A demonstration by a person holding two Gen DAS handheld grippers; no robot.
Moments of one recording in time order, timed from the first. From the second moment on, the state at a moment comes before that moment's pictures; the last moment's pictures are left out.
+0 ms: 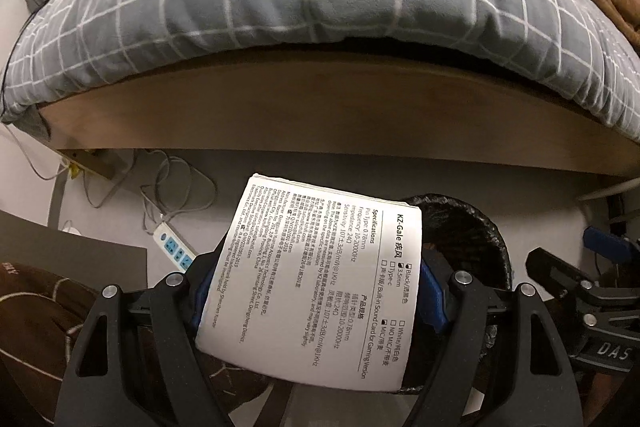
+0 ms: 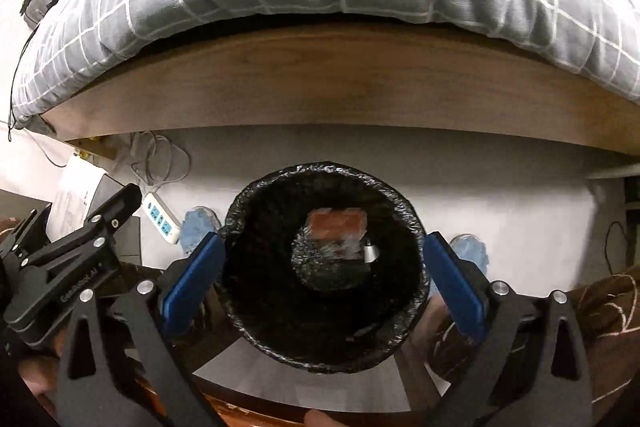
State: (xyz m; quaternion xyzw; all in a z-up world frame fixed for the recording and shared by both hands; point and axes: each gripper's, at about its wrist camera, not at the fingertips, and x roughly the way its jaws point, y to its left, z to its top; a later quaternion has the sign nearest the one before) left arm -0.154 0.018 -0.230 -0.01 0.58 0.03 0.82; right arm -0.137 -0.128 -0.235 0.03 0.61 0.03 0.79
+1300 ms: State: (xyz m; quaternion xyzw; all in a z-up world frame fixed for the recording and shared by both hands) left arm -0.139 -0.106 -0.280 0.06 0.61 -0.06 0.79; right arm -0.158 -0.248 -0.227 0.06 0.58 -0.07 0.81
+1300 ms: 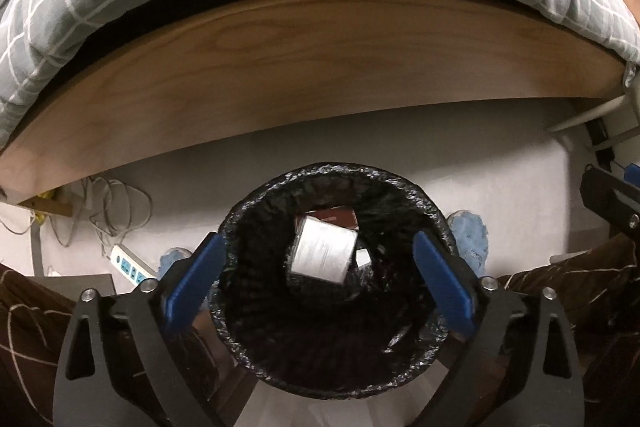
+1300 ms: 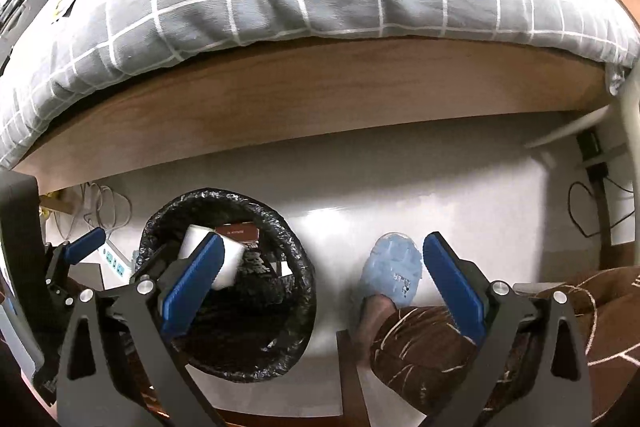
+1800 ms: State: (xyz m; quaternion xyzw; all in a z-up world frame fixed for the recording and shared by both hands) left arm -0.127 -0.063 -0.214 0.04 0.54 -0.03 0.84; right arm -0.140 -0.227 -0.169 0.06 0.51 -0.06 0.86
